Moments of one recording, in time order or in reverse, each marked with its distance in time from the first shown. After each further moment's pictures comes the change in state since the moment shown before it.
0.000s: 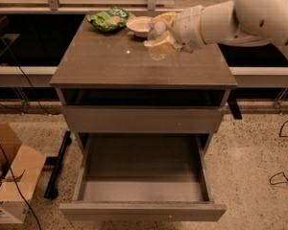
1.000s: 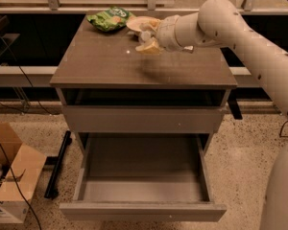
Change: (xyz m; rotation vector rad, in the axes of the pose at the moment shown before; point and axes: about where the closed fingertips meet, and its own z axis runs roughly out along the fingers) arm 0.073 -0.048 0.086 0.062 0.107 -0.071
